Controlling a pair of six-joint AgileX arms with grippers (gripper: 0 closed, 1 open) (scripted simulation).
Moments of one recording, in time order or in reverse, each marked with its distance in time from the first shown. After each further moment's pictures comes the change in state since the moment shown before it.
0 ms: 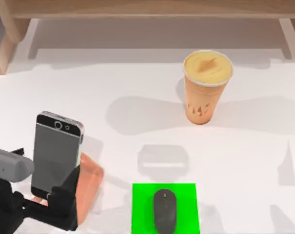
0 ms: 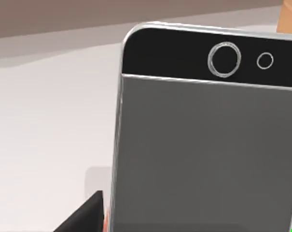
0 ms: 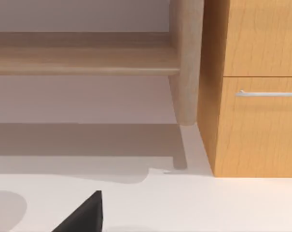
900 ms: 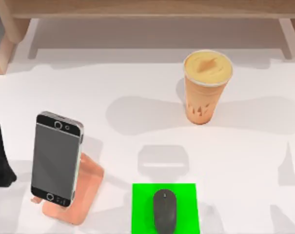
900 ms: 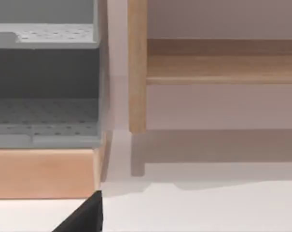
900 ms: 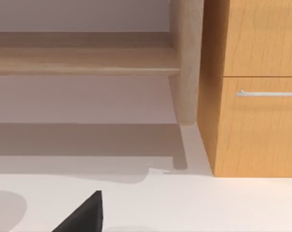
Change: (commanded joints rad) left arm 0.822 -0.312 -0.250 0.349 0.441 0.256; right arm 0.000 0.000 0.000 0.000 0.000 0.000
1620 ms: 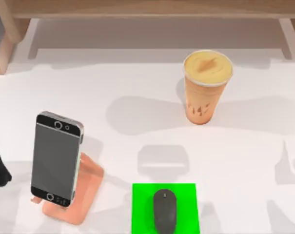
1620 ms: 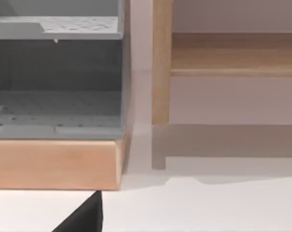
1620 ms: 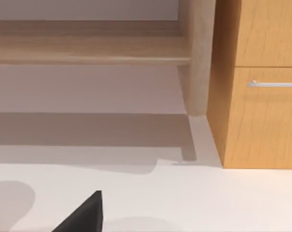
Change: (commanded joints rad) left arm 0.066 -0.007 -0.023 0.007 0.019 0.005; right arm 0.047 0.098 0.014 0.056 0.030 0.003
